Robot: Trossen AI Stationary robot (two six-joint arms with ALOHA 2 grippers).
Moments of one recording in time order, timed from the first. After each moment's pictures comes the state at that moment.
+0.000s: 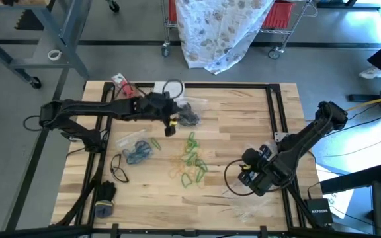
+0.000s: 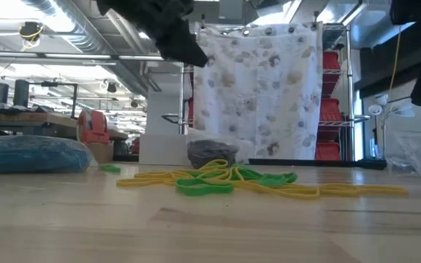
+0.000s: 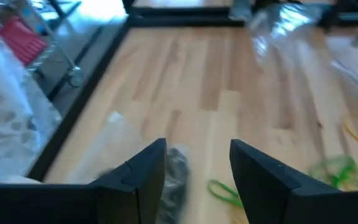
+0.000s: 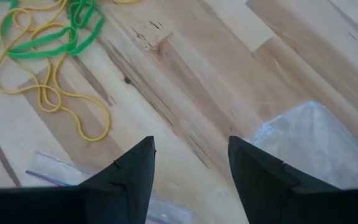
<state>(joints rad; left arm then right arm) 0.17 1.39 1.03 -0.18 -0.11 0.12 0.77 1.38 0.92 -1.05 0.51 1.47</state>
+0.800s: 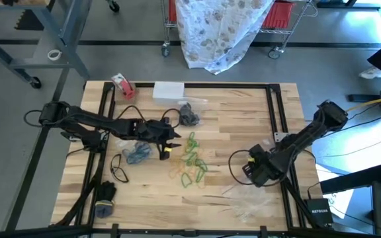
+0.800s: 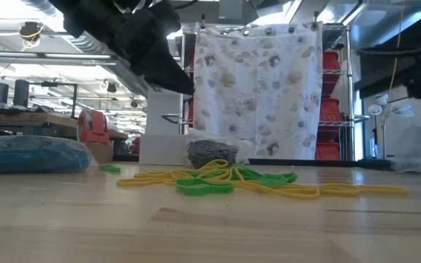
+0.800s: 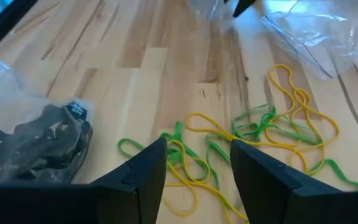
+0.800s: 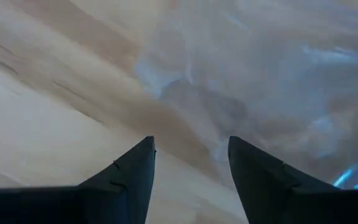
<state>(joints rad) -0.03 1.41 0.75 0.07 -0.11 -0.03 0.71 1.38 0.63 -0.93 0.26 1.74</state>
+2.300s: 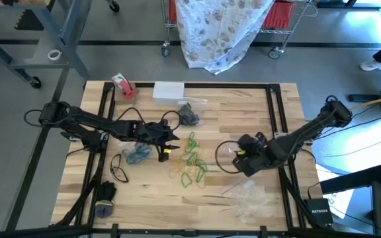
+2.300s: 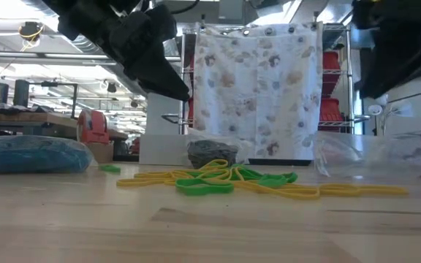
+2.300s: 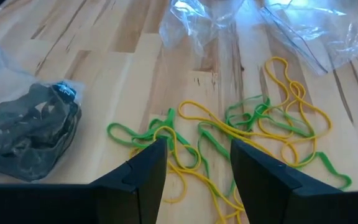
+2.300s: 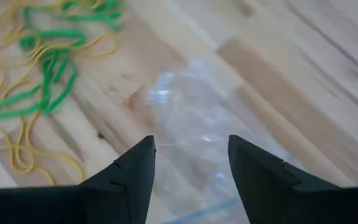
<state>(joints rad) -0.05 1.41 0.73 0.07 -0.11 -0.09 0.53 1.28 0.91 -1.04 0.54 1.26</state>
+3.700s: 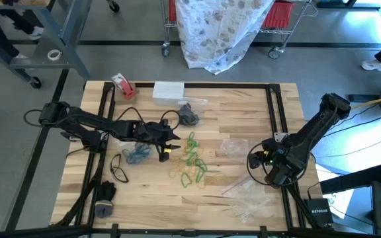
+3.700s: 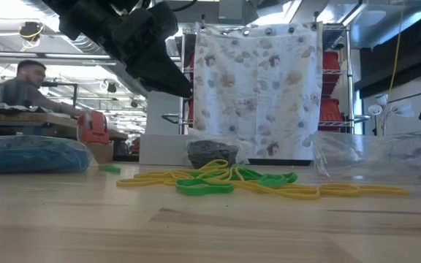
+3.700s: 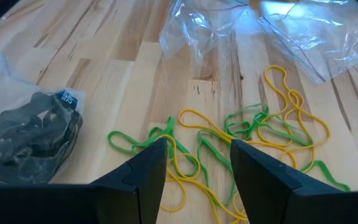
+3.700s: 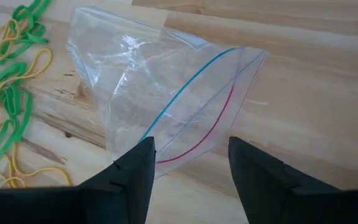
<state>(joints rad) -0.05 1.41 0.73 0.09 -0.12 -0.09 0.89 1.15 0.64 -1.12 0.57 2.21</state>
